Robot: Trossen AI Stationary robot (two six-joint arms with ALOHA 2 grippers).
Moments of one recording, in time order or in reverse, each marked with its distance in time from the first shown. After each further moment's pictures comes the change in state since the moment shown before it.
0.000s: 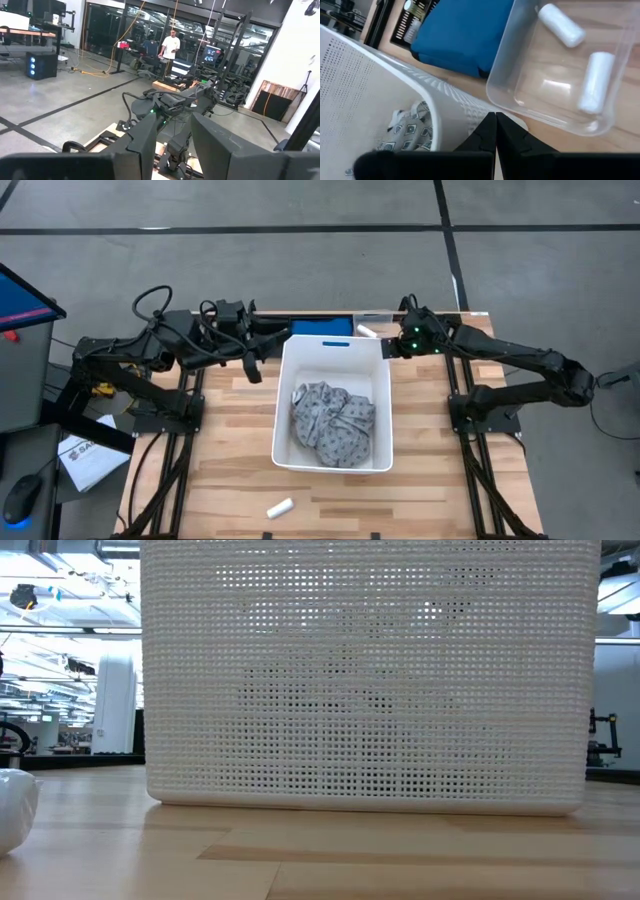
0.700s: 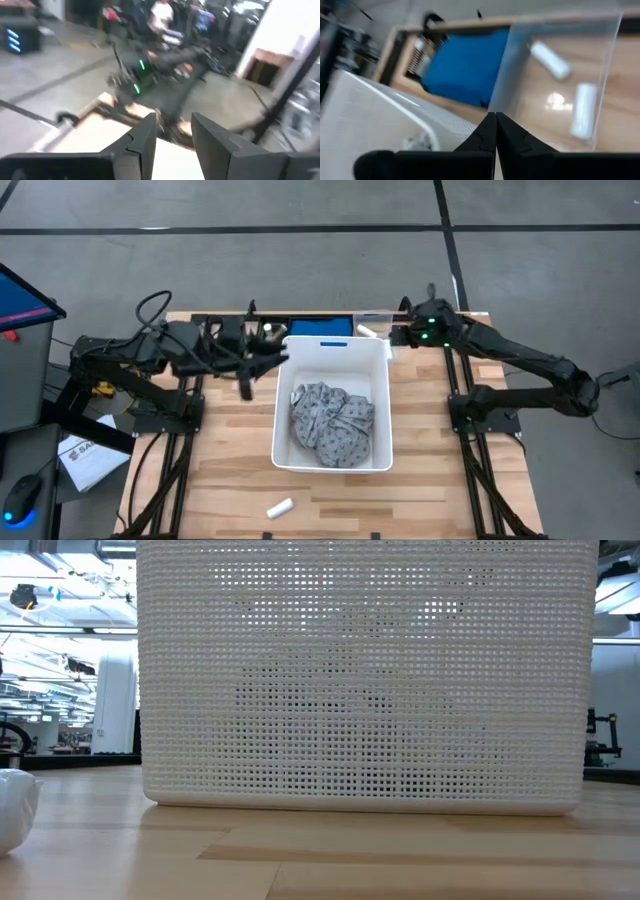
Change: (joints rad) left arm -0.052 -0.018 0.000 -0.177 0.042 -0.040; right arm -0.090 -0.066 0.000 0.041 0.011 -0.004
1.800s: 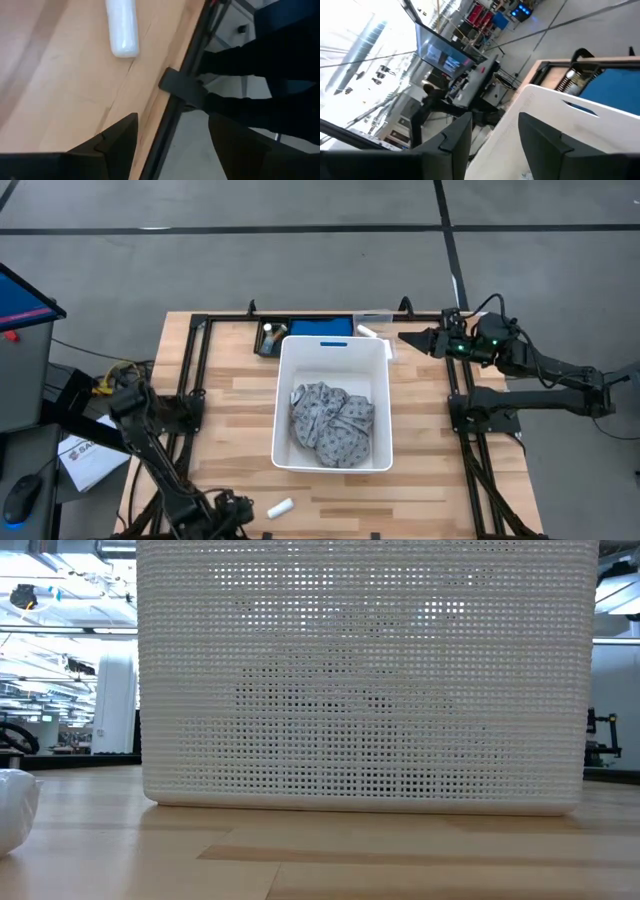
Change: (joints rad) left arm -0.881 0.638 -0.232 -0.159 0.065 -1.160; right arm 0.319 -0.352 0.001 0.289 0.017 0.137
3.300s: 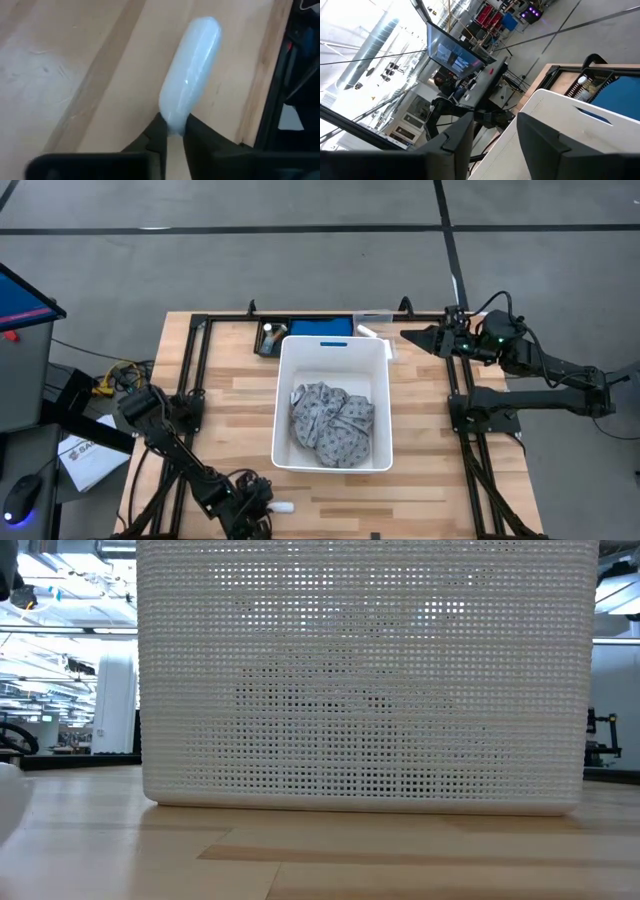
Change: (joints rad) left arm 0.144 0.084 -0.199 0.281 -0.028 0.114; right arm 0.000 0.000 0.037 0.006 -0.026 -0.027
